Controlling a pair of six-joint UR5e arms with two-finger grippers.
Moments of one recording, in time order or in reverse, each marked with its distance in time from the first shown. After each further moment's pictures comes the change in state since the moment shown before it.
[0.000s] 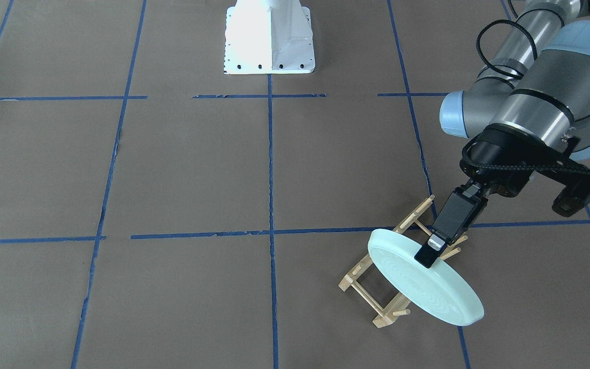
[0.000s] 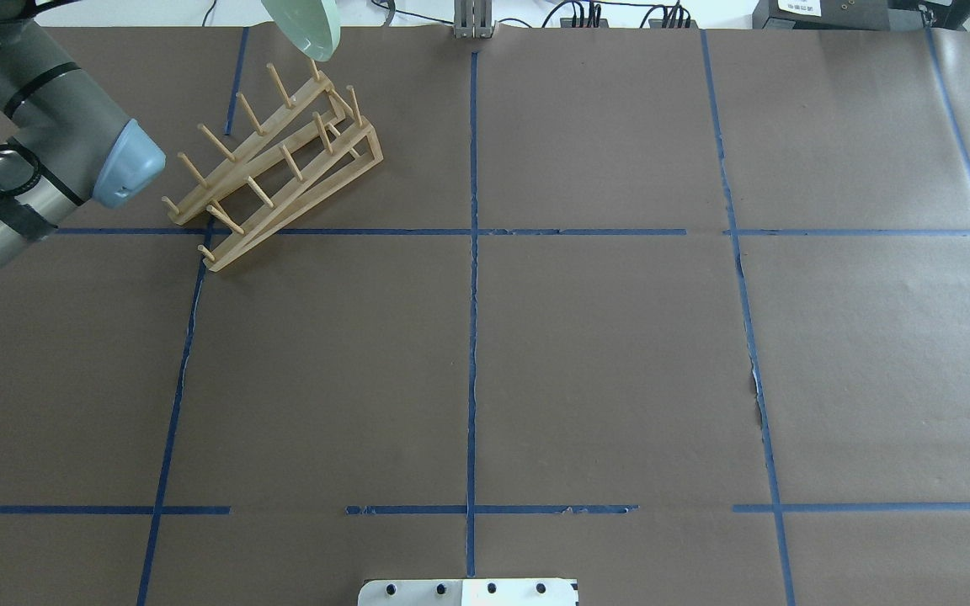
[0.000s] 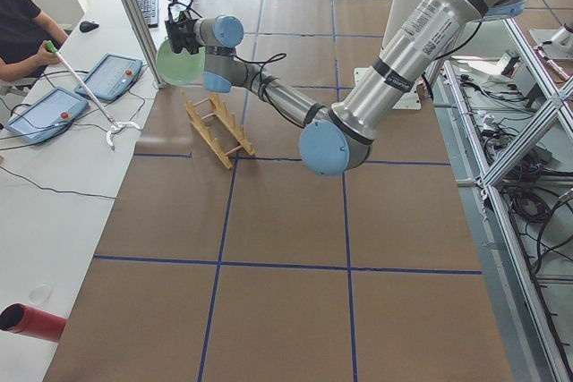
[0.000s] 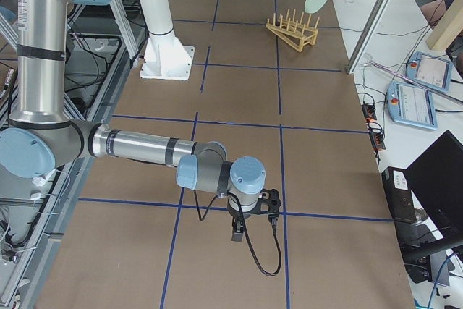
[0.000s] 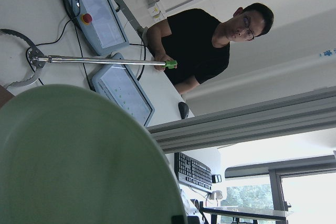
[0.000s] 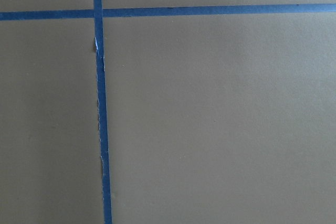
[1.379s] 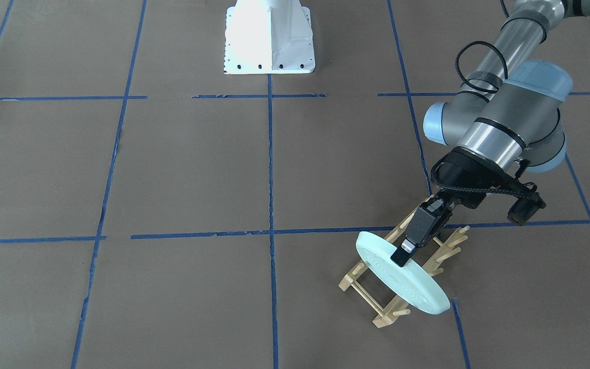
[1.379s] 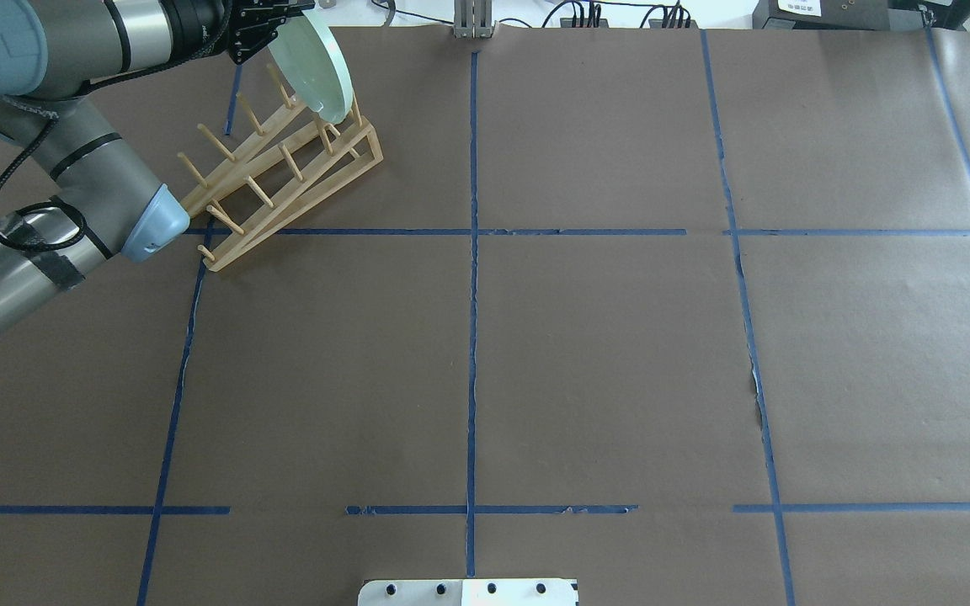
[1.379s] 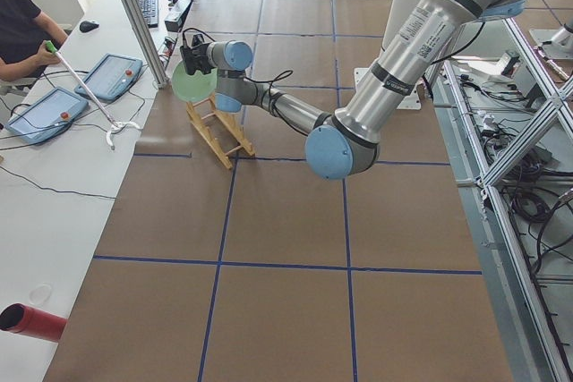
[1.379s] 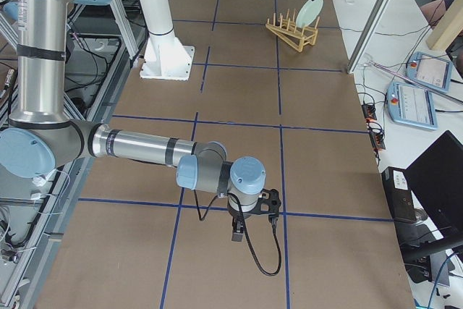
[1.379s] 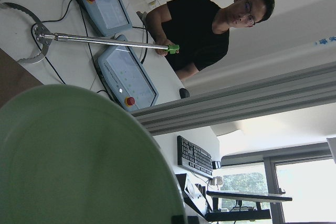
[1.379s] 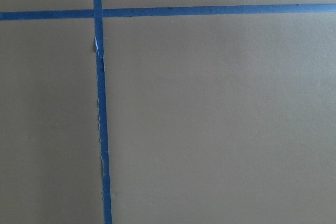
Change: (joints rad) left arm 0.075 0.026 0.078 -0.049 0.034 0.027; right arm 0.000 0.000 0.000 0.000 0.000 0.000
